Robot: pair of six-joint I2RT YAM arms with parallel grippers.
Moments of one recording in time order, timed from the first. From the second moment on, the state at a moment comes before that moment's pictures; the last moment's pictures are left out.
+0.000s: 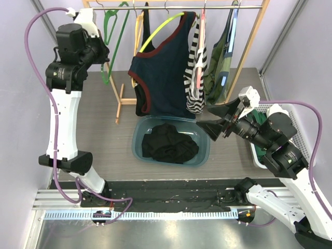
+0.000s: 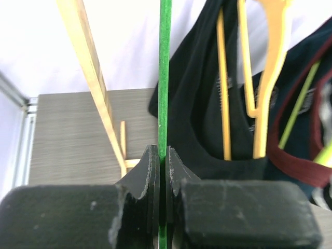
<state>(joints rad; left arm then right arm) -0.18 1.65 2.36 -0.94 0.00 -0.13 0.58 0.72 1.12 -0.32 -0.35 0.21</state>
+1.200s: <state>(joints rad) -0.25 1.71 2.30 -0.96 -0.26 -0.02 0.58 0.67 1.11 -0.37 -0.34 0.19</state>
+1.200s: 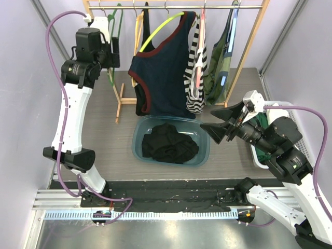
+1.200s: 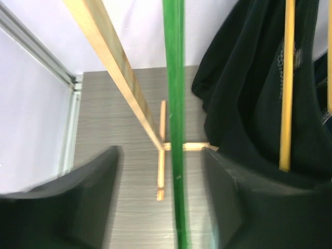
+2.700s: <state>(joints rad) -0.46 1.82 2.45 -0.58 -0.28 0.07 0.58 0.68 1.11 -0.41 -0.33 0.29</state>
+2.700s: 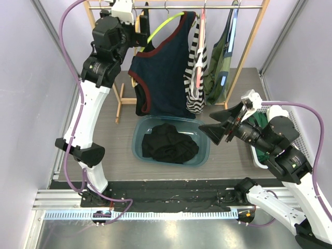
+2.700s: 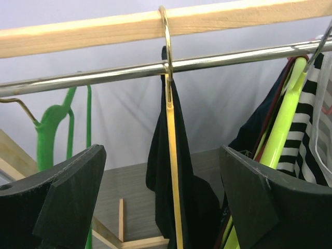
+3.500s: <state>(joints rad) -0.52 1.80 2.28 -0.43 -0.36 0.19 0.58 0.66 1.14 -0.50 -0.31 0.28</state>
